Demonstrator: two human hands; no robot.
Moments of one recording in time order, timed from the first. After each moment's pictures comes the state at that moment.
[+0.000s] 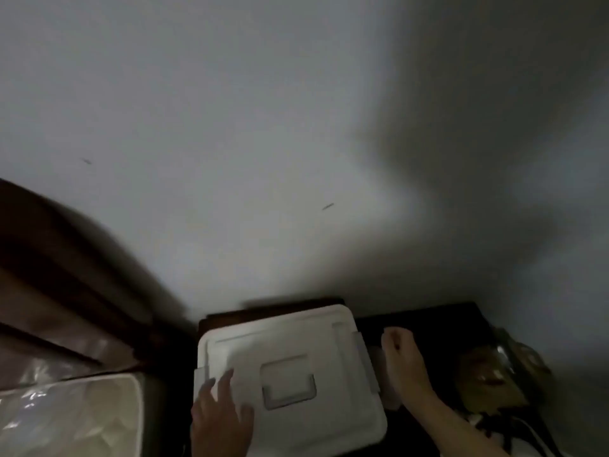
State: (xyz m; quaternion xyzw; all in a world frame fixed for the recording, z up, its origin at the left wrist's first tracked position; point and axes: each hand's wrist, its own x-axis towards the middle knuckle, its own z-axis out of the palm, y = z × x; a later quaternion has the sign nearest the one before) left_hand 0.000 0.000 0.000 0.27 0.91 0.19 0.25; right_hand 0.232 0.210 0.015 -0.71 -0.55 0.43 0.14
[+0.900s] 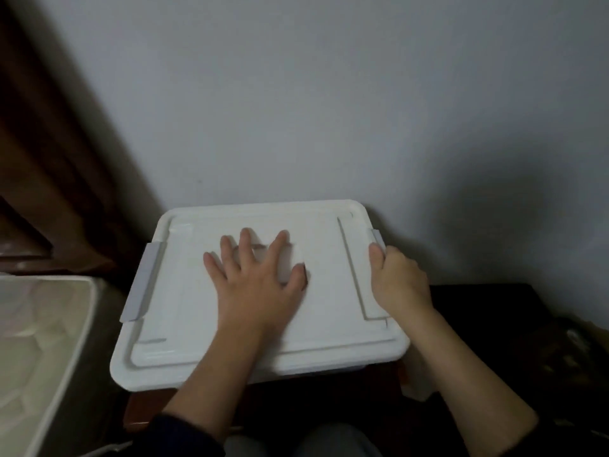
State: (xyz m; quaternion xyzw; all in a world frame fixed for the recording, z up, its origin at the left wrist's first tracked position) left_hand 0.071 0.059 -0.140 0.43 0.90 0.12 0.03; right_hand 0.242 0.211 -0.147 -0.62 -0.74 0.24 0.09
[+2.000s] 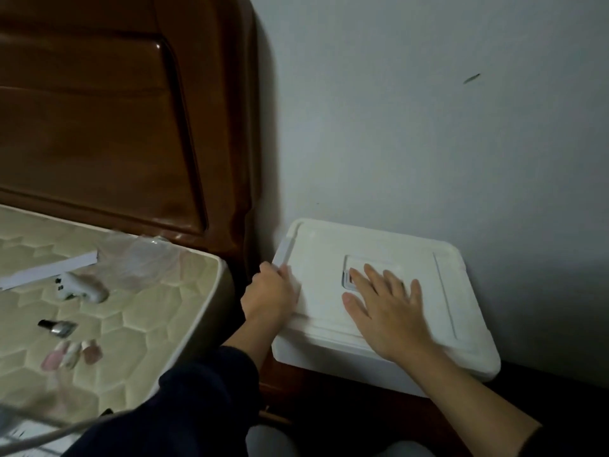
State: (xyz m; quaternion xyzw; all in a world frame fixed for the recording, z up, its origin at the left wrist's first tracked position) left_hand -0.014 -0.063 -0.128 0.15 0.94 0.27 0.13; right_hand 0.153 0.077 -0.144 -0.31 -0.95 0.02 0.03
